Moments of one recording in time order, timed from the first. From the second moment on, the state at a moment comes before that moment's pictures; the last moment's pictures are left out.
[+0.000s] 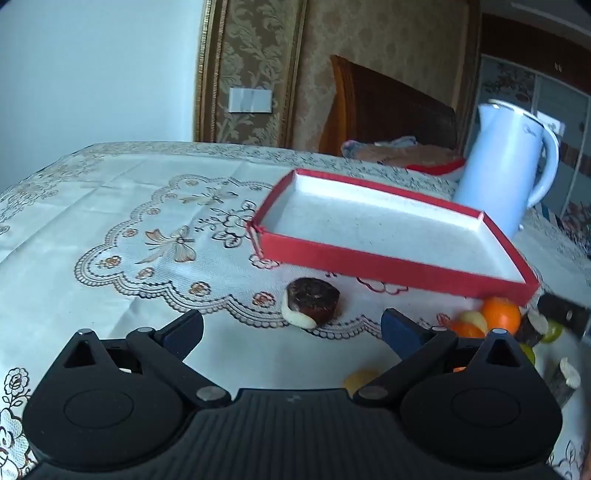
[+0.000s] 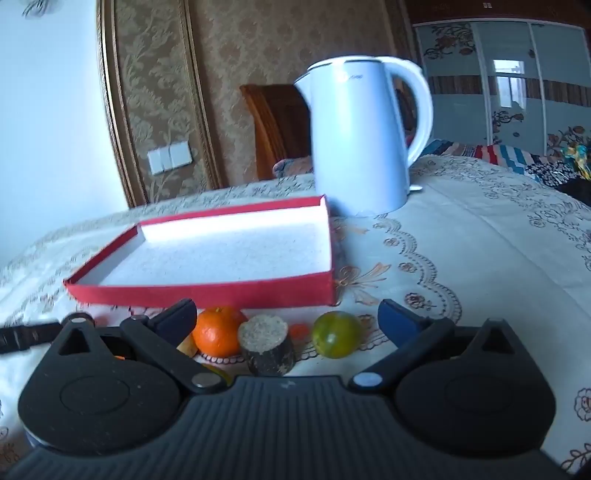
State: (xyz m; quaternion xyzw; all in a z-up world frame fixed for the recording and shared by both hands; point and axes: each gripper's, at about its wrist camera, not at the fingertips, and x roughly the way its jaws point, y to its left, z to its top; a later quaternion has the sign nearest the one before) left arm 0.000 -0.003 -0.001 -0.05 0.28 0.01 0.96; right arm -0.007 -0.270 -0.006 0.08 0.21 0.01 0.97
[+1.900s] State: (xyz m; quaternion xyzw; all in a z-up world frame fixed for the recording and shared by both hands) left arm 0.008 -0.026 -0.016 0.03 0.32 0.00 0.95; right arm -0.039 -0.278 -0.020 -0.01 0.29 0.06 0.95
